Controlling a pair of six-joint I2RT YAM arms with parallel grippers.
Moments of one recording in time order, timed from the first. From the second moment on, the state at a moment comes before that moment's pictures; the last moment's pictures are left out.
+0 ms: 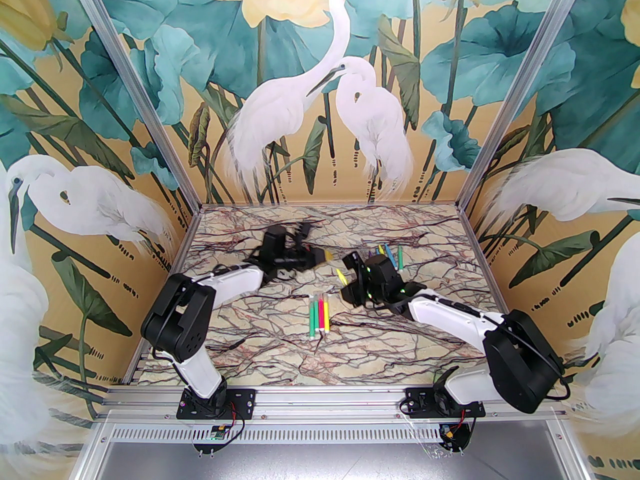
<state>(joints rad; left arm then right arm) -0.34 1.74 1.01 0.27 0.73 -0.83 0.61 1.42 0.72 -0.15 -0.31 0.16</state>
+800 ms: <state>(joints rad) -0.34 1.83 1.22 -0.46 0.29 -0.45 0.51 1.75 0.97 -0.17 0.04 0.29</state>
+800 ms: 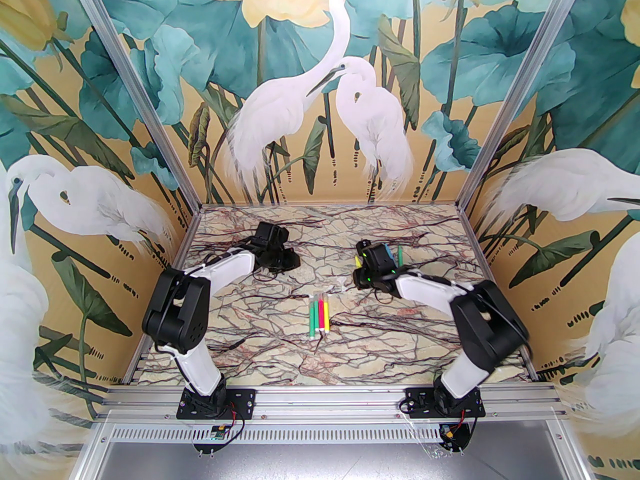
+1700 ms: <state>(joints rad) -0.37 1.98 1.36 -0.64 0.11 -0.38 0.50 1.96 1.17 -0.27 0.26 0.33</state>
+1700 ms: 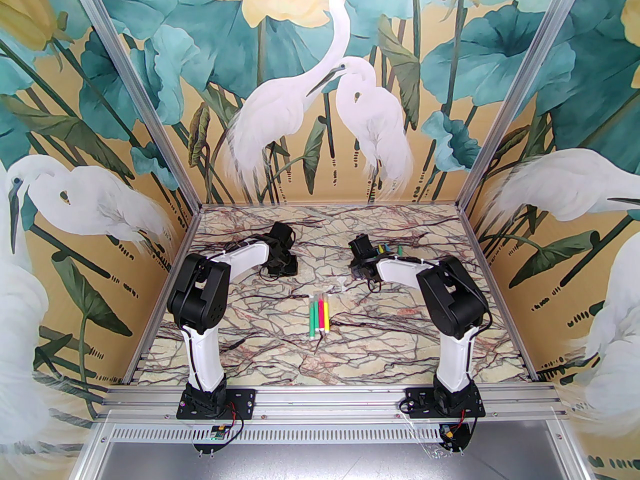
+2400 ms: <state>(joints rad) -0.37 1.98 1.37 -0.67 0.08 -0.37 0.50 1.96 1.17 -0.29 0.28 0.33</state>
